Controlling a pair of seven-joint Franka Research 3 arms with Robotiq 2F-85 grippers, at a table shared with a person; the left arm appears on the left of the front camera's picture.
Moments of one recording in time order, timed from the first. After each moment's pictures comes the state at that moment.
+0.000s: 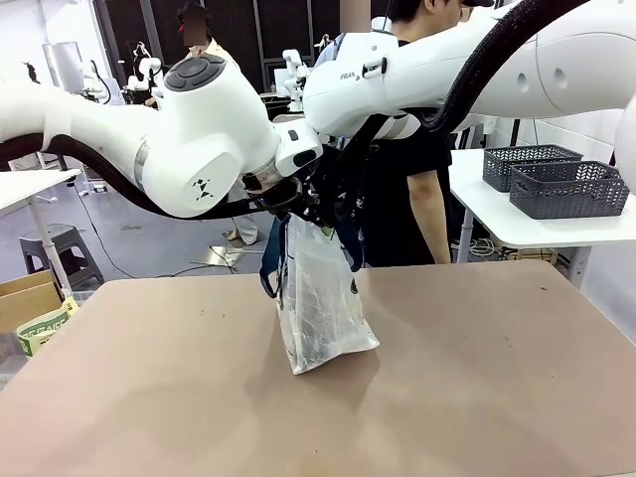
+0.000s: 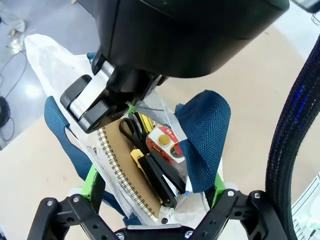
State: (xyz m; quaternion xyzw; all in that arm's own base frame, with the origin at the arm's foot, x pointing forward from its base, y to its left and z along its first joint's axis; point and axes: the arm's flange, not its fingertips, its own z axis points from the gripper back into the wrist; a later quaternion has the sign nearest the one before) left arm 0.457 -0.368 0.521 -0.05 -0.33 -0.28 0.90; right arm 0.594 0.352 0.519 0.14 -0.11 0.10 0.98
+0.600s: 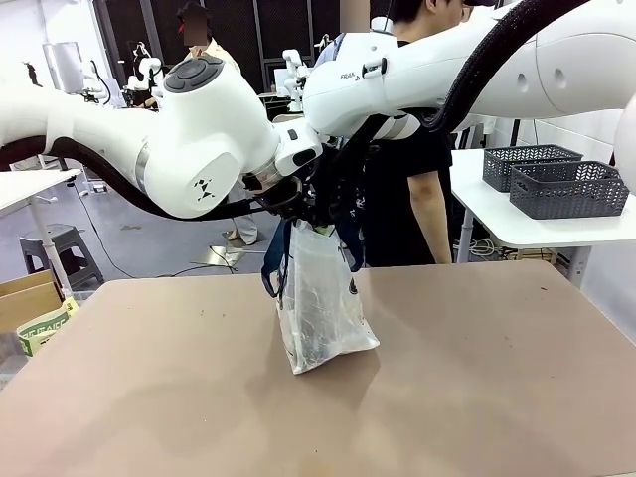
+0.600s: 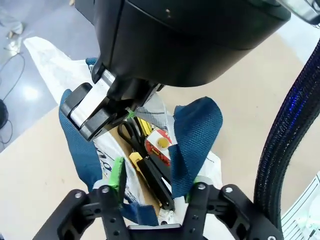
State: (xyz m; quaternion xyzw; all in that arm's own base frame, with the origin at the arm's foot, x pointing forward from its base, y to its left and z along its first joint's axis) left arm 0.460 -0.367 0.521 -0.06 -0.33 -0.28 0.90; right arm 0.594 0.352 0.519 0.14 -0.11 0.11 0.98
